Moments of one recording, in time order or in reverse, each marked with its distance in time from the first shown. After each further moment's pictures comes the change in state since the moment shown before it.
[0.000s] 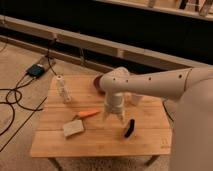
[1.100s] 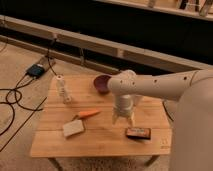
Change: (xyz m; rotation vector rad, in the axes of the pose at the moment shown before) arm -0.008 -0.056 0.012 0.095 0.021 0.177
